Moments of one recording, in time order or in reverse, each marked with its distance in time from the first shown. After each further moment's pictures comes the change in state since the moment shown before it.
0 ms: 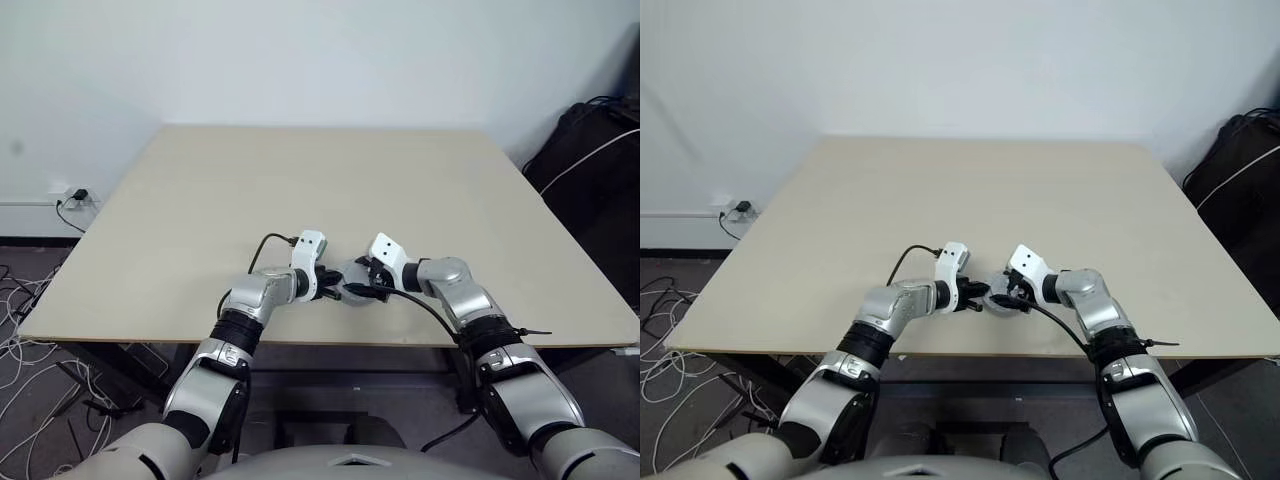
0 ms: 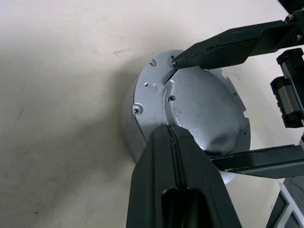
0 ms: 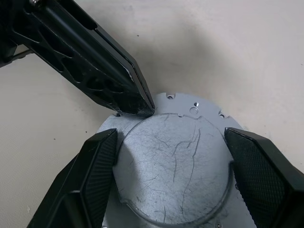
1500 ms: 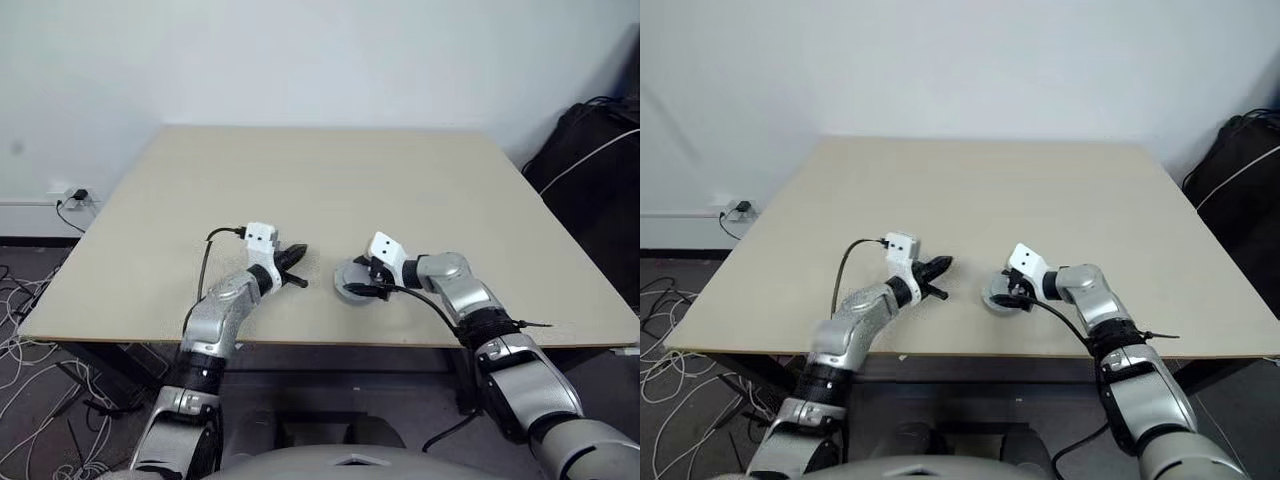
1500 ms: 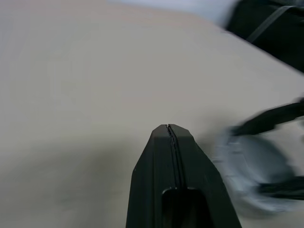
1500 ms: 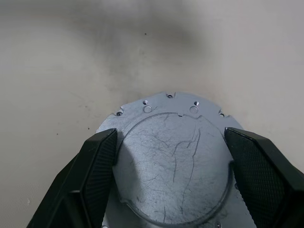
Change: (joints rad) left arm 0.235 0.111 0.071 -0.363 -0.056 -0.231 -0.004; right arm -0.062 -0.004 0.027 0.098 -0.004 -0.061 0.039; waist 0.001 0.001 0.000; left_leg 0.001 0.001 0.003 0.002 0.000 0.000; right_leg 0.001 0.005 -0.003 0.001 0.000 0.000
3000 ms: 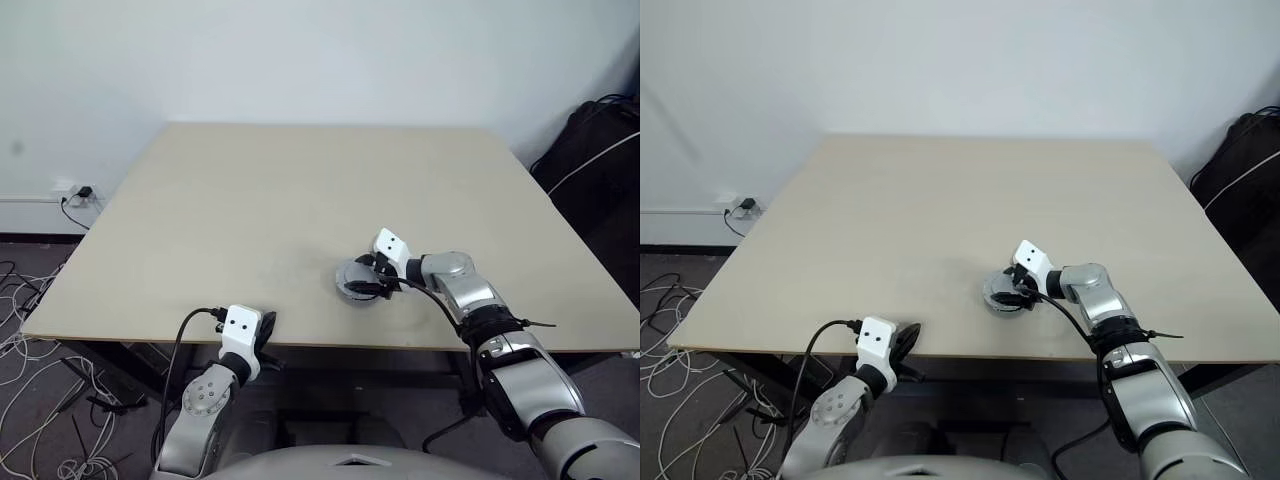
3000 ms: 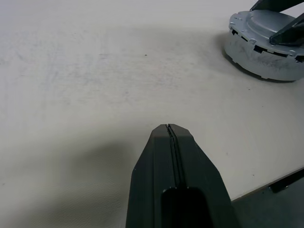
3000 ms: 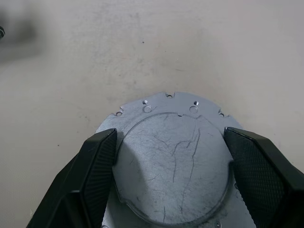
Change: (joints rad) left arm 0.656 0.064 -0.117 -0.344 0.246 -0.331 0.200; right arm -0.016 -0.009 -0.020 0.030 0.058 0.025 0.055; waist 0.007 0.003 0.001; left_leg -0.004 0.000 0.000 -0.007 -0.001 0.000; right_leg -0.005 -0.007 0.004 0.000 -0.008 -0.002
